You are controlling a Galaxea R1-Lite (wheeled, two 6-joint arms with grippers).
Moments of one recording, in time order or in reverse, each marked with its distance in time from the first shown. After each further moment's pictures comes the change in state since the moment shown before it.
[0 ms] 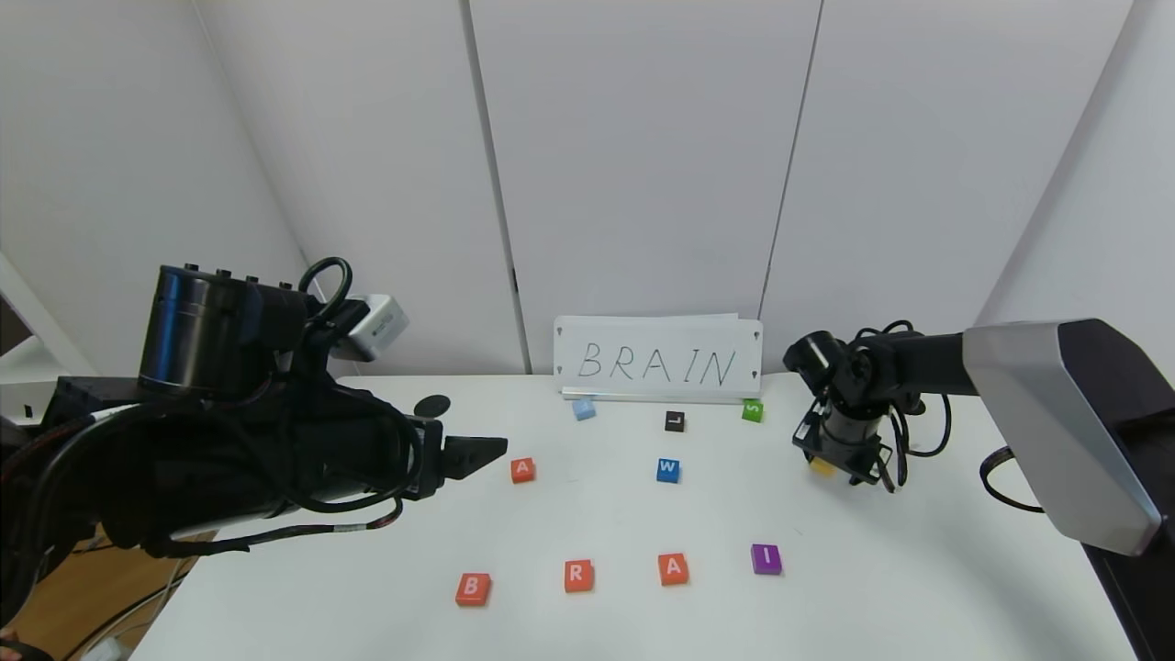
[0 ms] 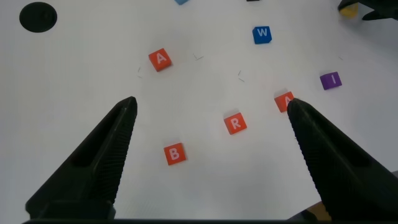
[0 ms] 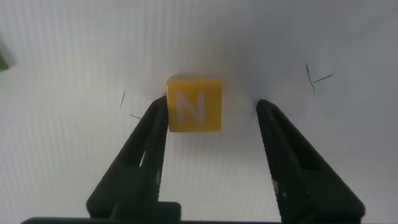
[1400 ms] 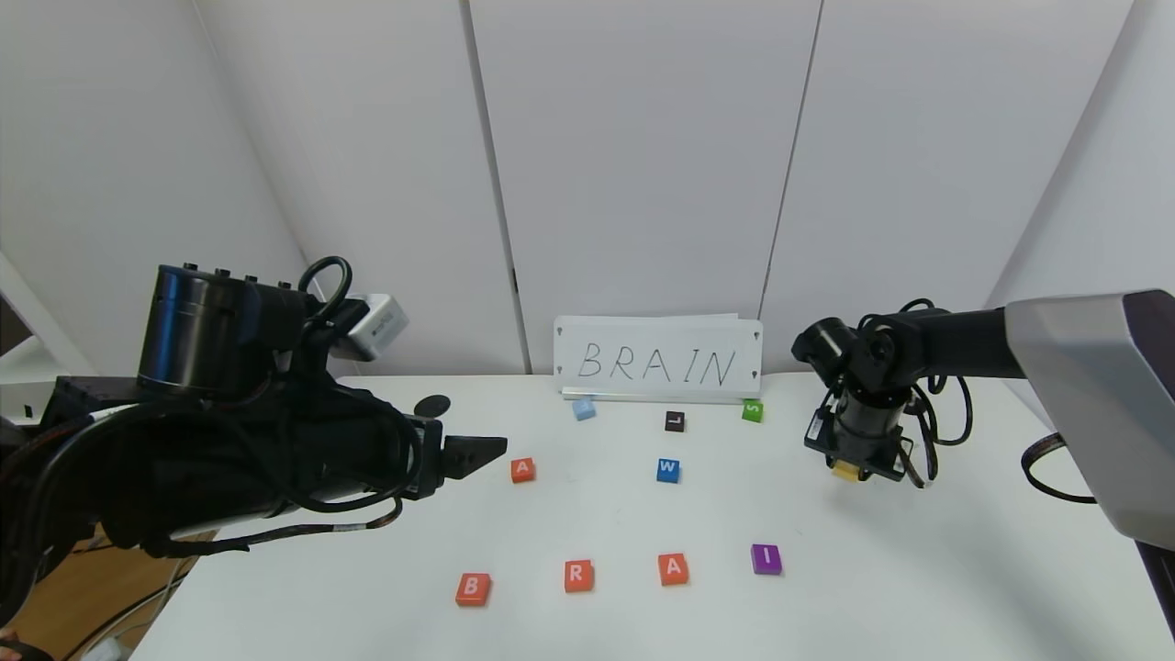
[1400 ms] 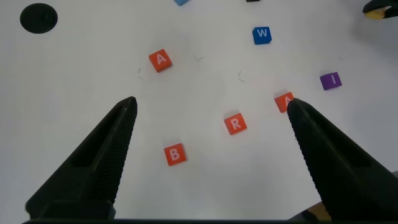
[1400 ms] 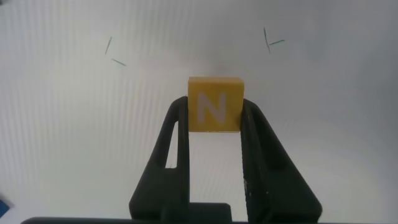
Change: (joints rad) left arm 0.000 -0.001 0.000 -0.001 0.000 0.004; right arm 0.020 -0.127 0.096 0.077 -0.005 -0.082
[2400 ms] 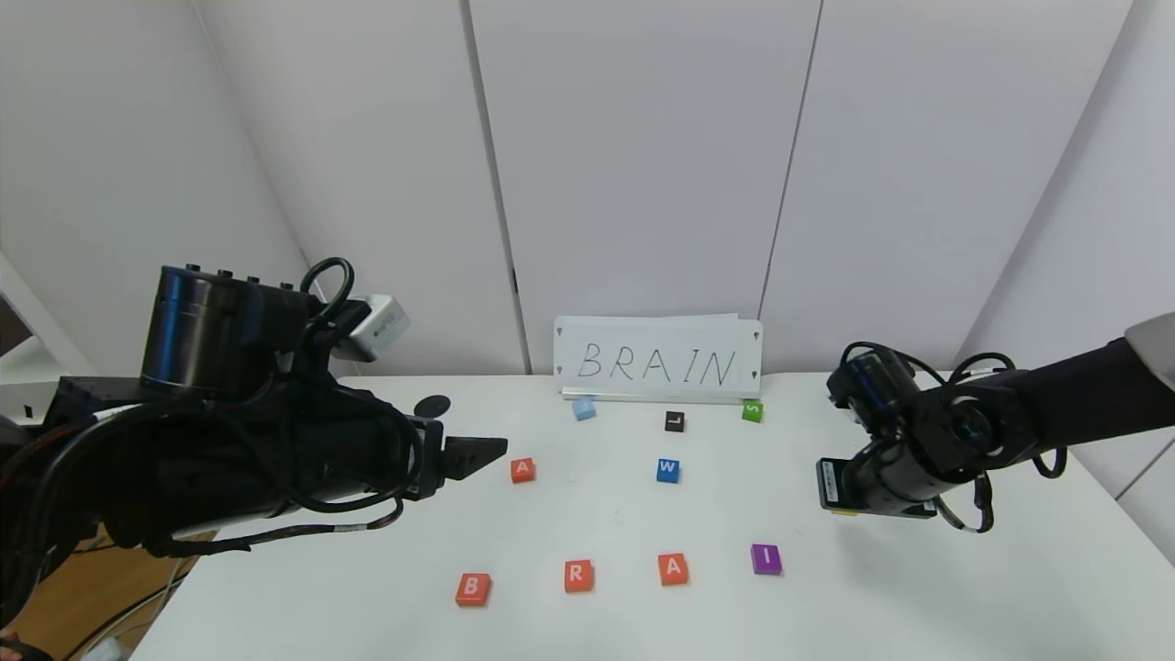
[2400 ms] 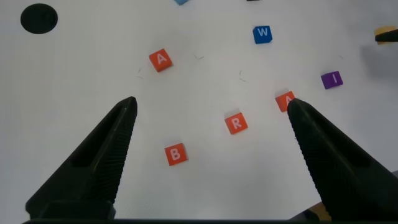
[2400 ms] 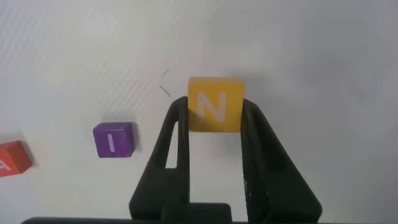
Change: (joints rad) left arm 0.000 0.003 0.000 0.000 0.000 0.004; right arm 0.056 -0.332 0.696 -0.547 0.131 -0.440
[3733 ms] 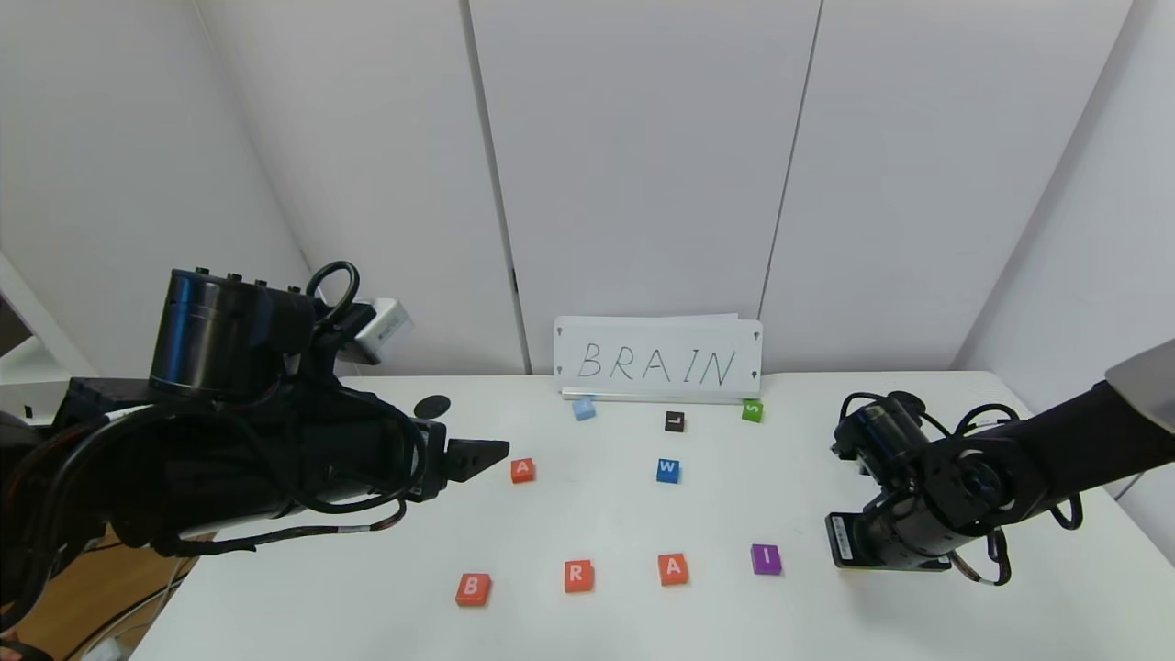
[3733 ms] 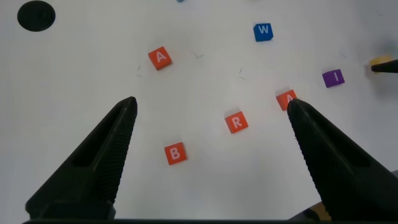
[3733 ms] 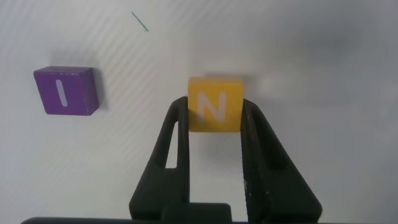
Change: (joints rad) left arm 0.000 0.010 0.000 0.000 -0.002 0.000; right arm 0.001 0.001 0.190 -0.090 0.051 -0.038
